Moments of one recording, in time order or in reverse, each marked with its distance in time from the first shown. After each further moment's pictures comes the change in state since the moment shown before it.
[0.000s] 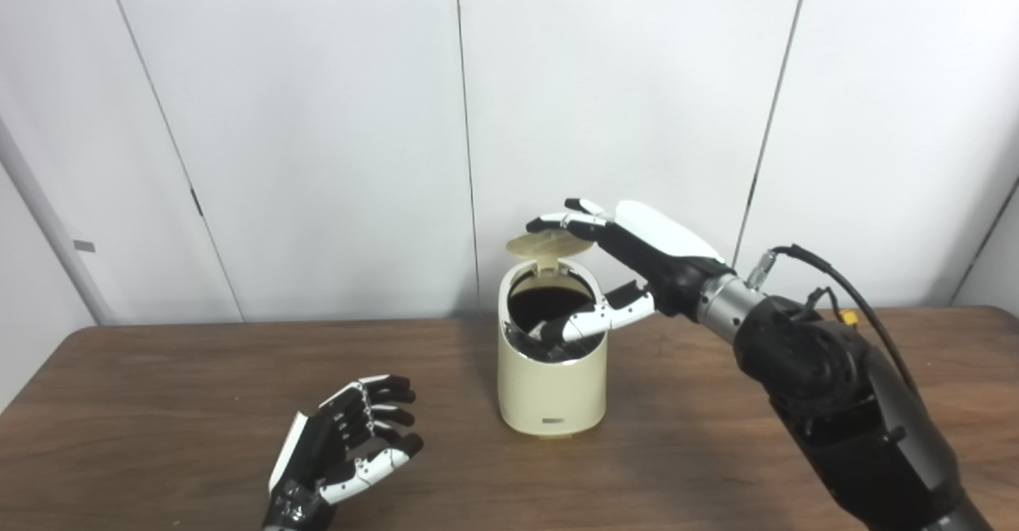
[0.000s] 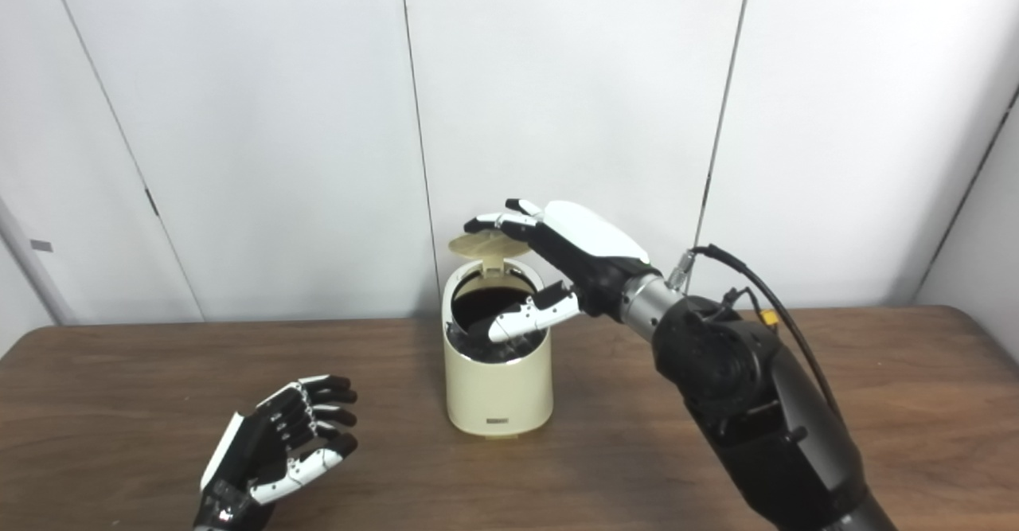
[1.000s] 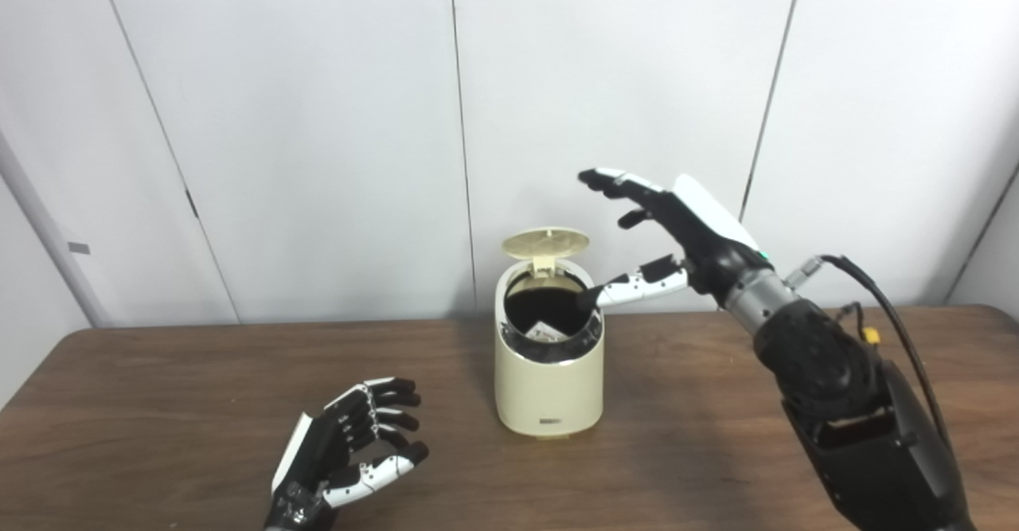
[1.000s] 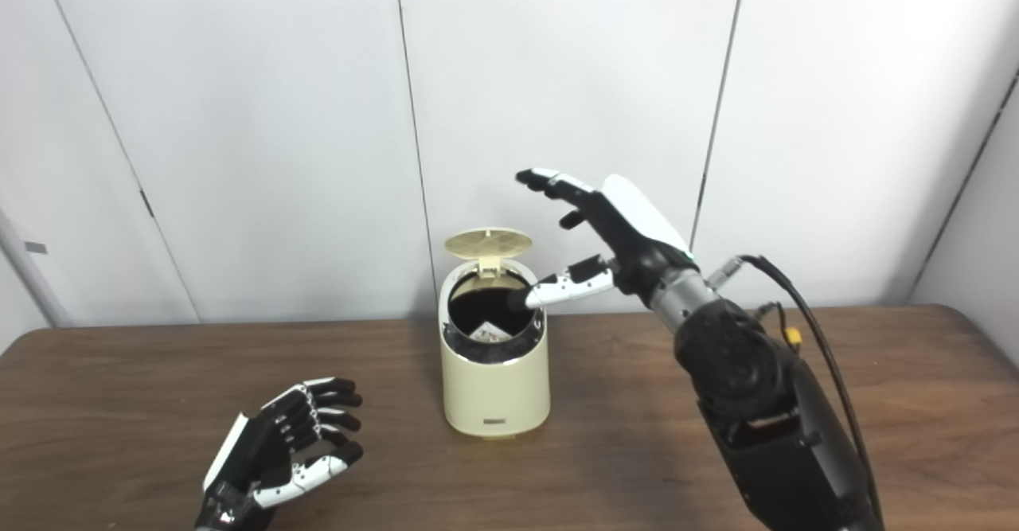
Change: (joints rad) left arm 0.000 0.014 -0.012 0.002 -0.007 -0.006 -0.027; right arm 0.020 0.061 -0.097 0.075 0.062 0.023 -0.188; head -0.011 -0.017
